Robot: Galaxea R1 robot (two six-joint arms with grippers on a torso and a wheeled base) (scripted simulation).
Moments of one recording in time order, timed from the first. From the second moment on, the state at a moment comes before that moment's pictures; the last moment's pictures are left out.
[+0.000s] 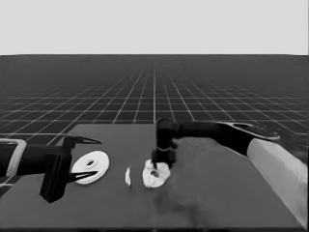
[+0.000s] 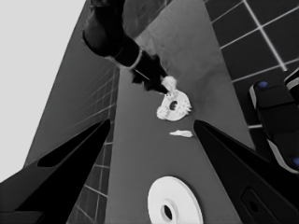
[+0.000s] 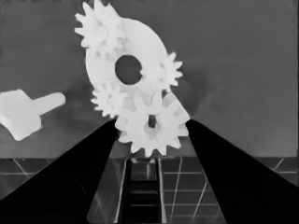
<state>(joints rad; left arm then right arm) -0.34 1.75 -0.42 0.31 0.68 0.35 0.02 2.91 -1.41 -0.17 -1.56 1.50</state>
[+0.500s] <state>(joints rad) -0.34 1.75 -0.42 0.31 0.68 0.35 -0.05 3.08 -1.75 -0.24 -1.52 1.34</state>
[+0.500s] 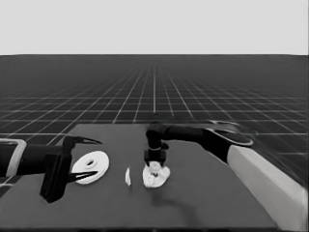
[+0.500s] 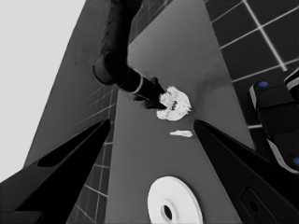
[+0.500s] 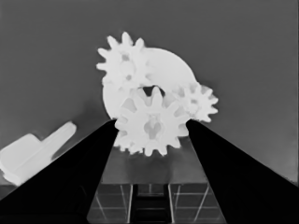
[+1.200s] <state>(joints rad) -0.34 1.75 -0.42 0.31 0.68 0.35 -0.10 3.08 -1.78 -0.27 -1.50 1.37</state>
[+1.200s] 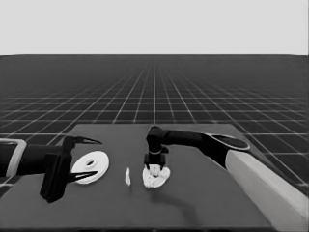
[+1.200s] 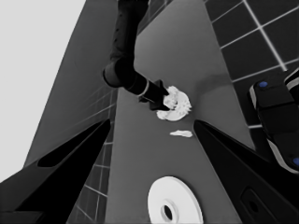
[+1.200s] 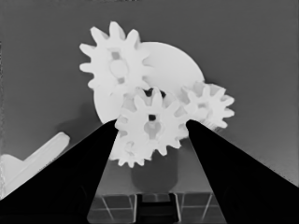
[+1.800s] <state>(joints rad) -0.34 1.75 -0.42 0.31 0.68 0.35 -0.10 3.08 -1.78 -0.27 -1.50 1.49</state>
